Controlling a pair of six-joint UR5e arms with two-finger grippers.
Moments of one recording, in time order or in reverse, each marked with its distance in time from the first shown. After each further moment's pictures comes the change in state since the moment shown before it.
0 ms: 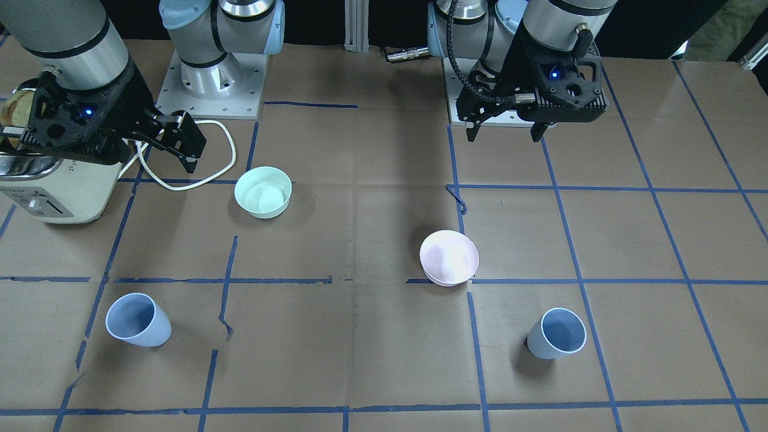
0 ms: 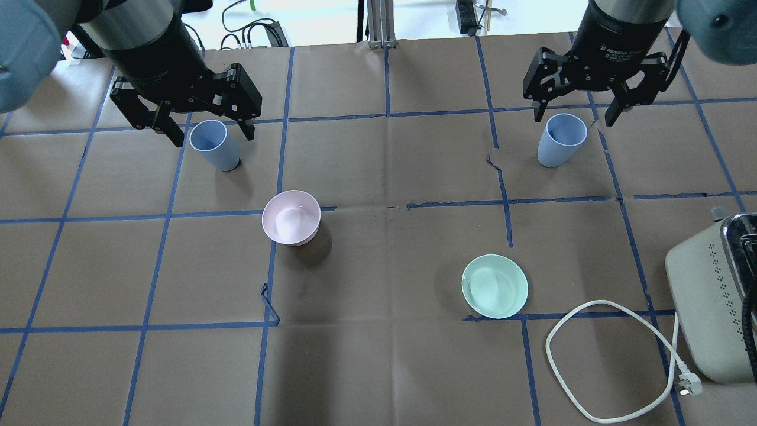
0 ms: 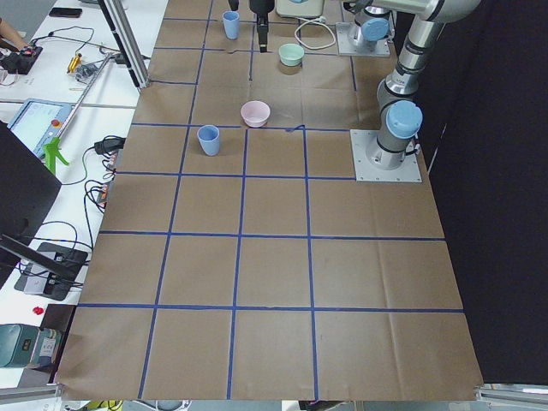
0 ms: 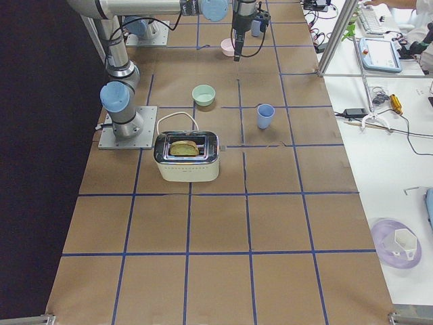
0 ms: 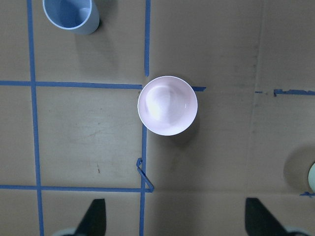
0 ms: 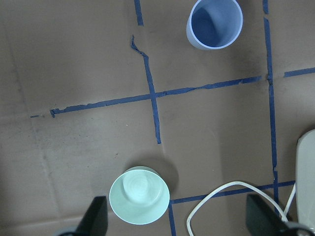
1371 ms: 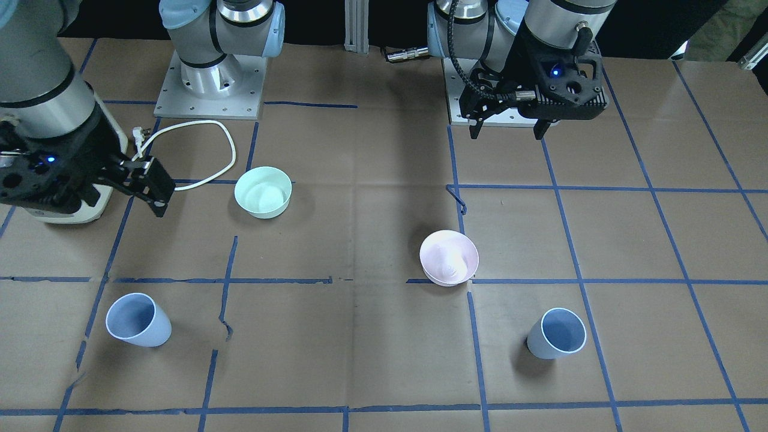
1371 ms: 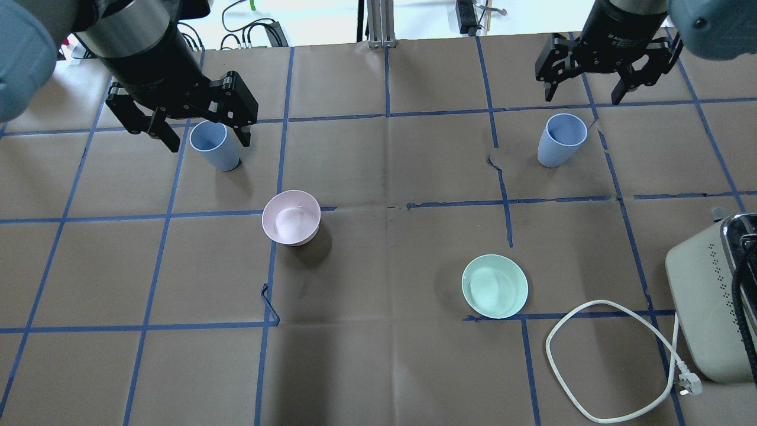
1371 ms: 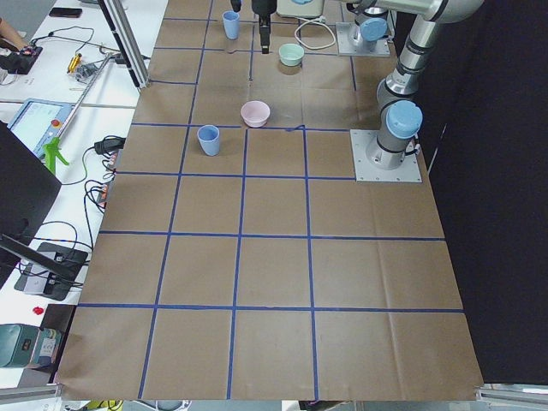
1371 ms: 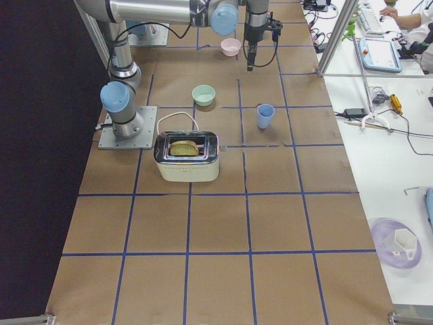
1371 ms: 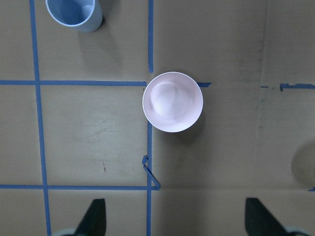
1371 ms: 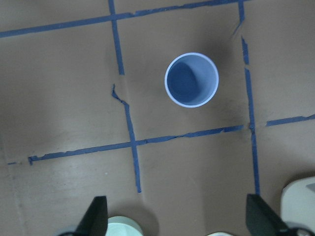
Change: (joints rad) left arm 0.020 0.007 -0.021 0.003 0.010 0.046; right arm -0.097 0.091 -0.029 -0.146 -0.010 -0.122
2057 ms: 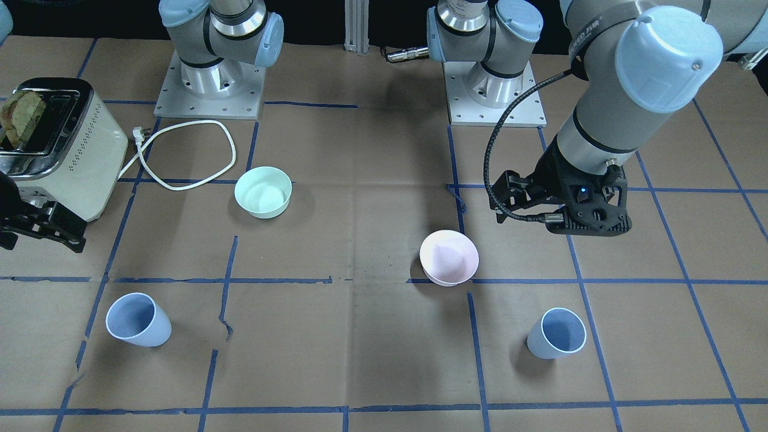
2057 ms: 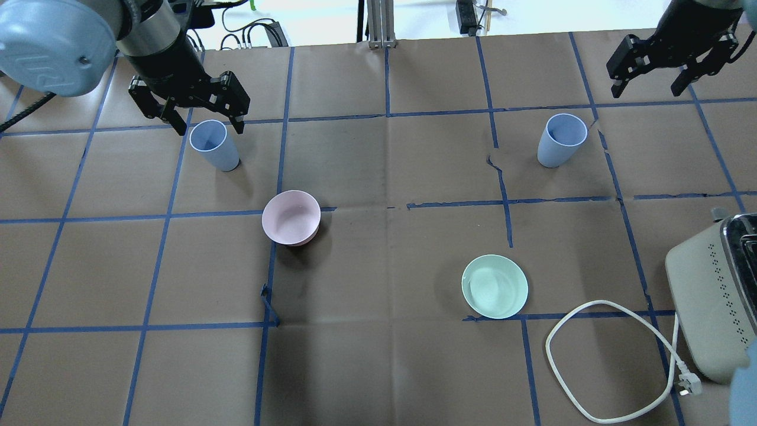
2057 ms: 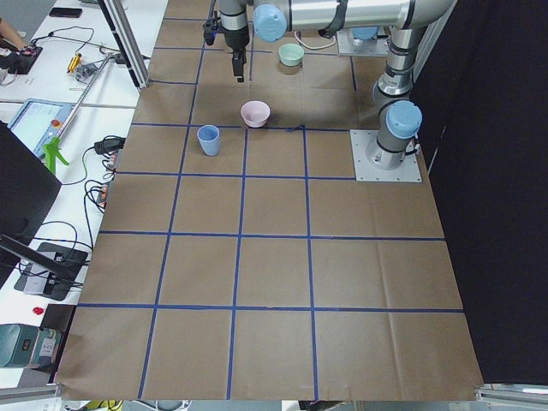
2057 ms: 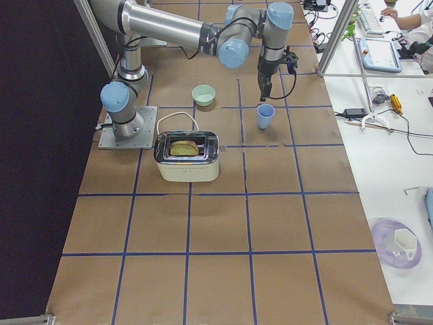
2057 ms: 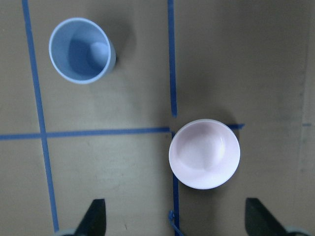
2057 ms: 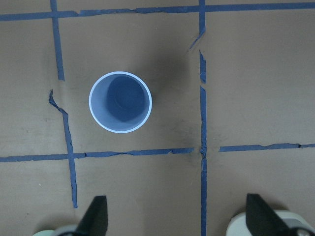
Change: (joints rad) left arm 0.086 -0.212 0.008 0.207 0.001 0.135; right arm -0.155 0.117 -0.018 -0.035 0.003 -0.243
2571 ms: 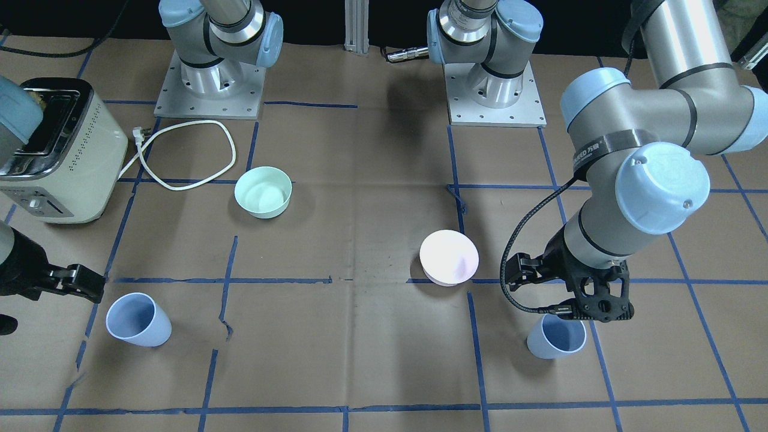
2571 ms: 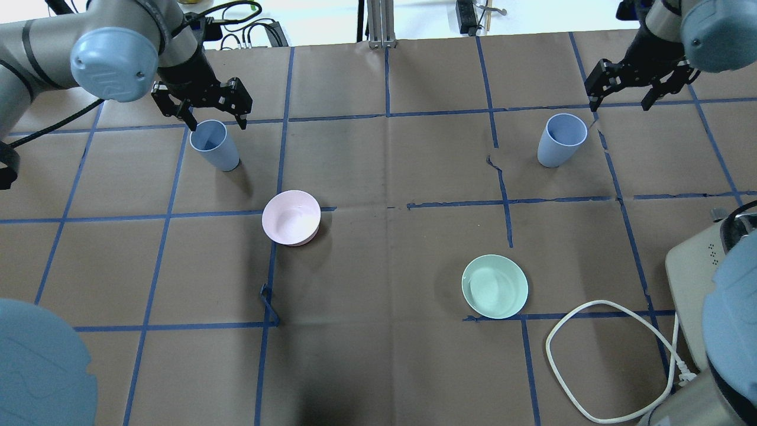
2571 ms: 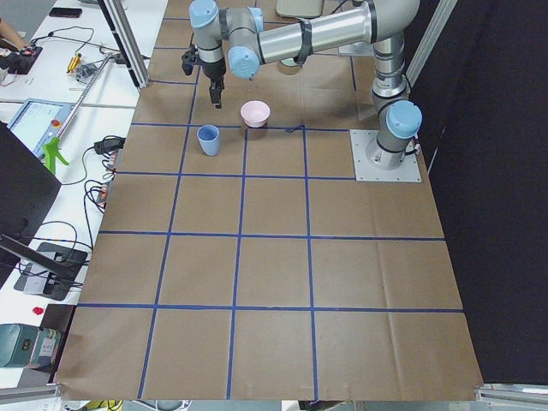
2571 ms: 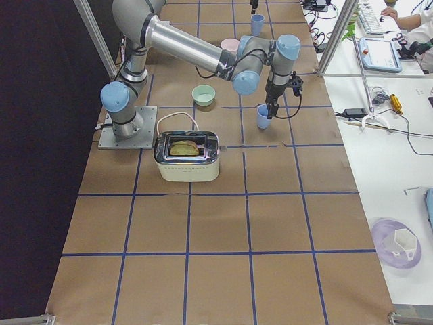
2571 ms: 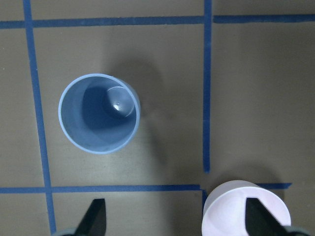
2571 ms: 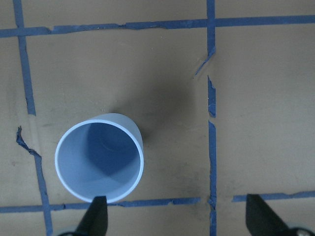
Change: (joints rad) left arm 0.038 -0.176 0.009 0.151 0.041 0.016; right arm 0.004 0.134 0.058 -0.210 0.007 0.008
